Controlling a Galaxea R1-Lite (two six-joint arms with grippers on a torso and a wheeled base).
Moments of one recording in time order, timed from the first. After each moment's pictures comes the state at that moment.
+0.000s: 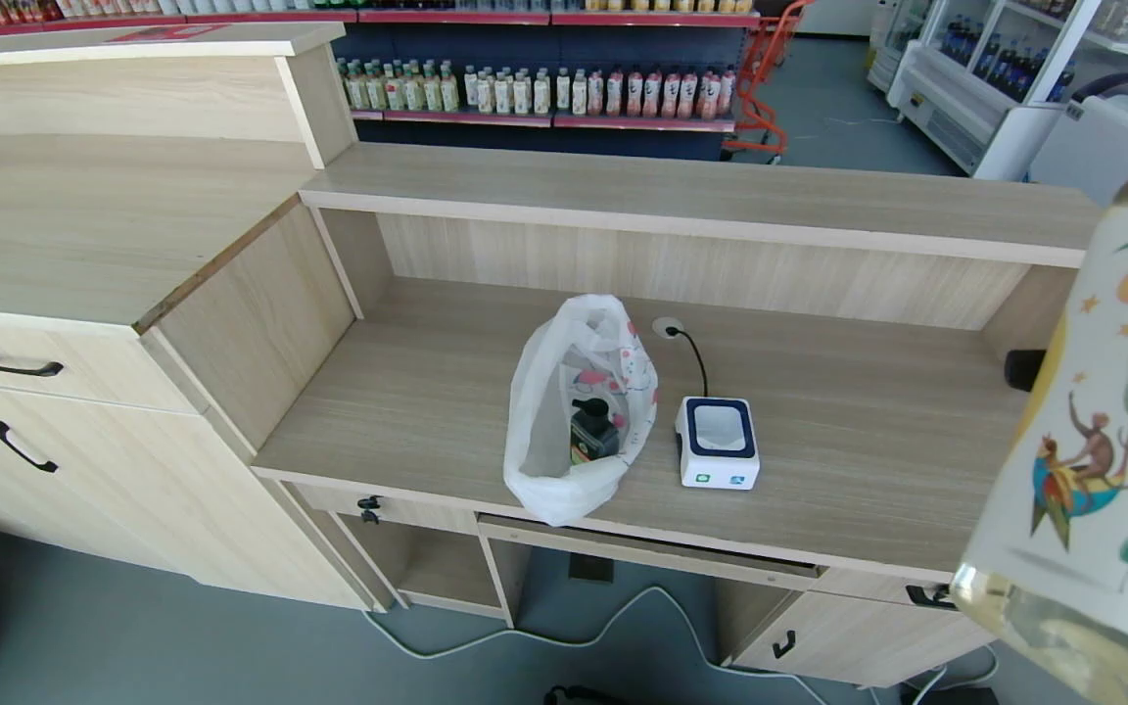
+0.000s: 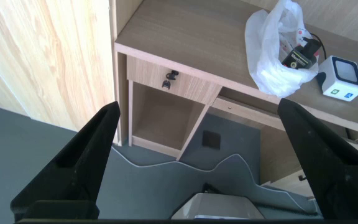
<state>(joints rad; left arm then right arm) -0.01 0.00 0.00 0.01 0.00 -0.21 0.36 1.13 -0.72 -0.68 1.16 0.70</state>
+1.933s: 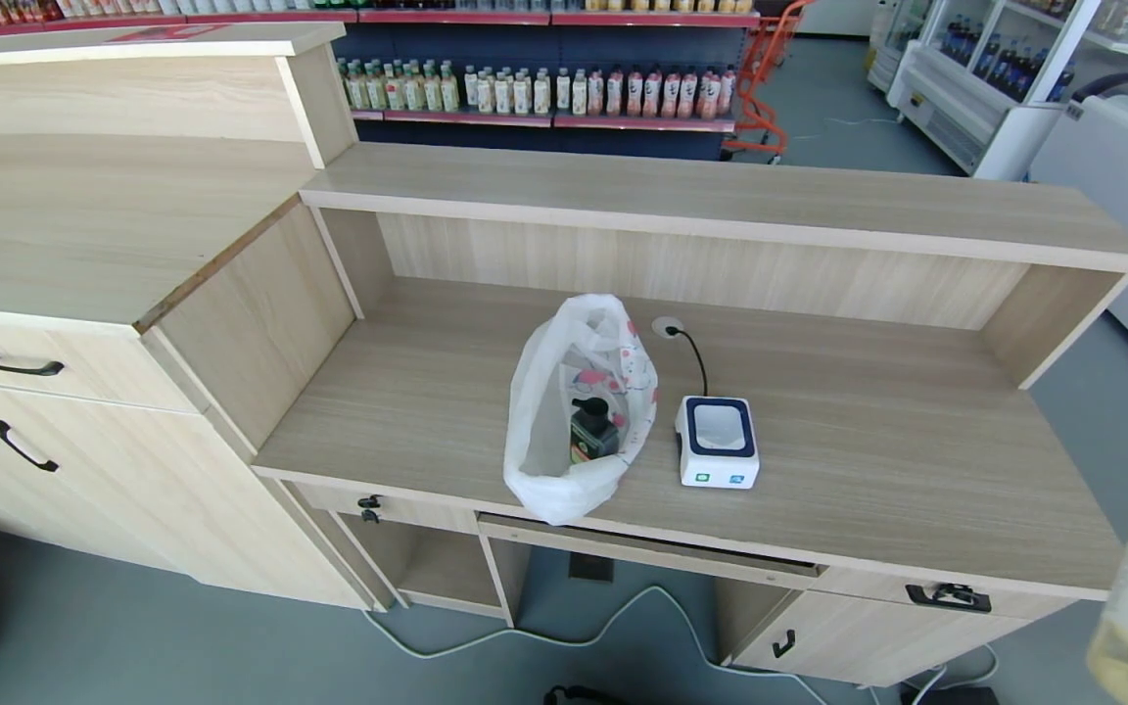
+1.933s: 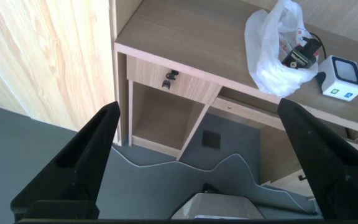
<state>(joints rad) -0.01 0.00 0.00 0.01 0.00 -0.21 0.42 1.08 -0.82 -0.56 1.19 0.70</state>
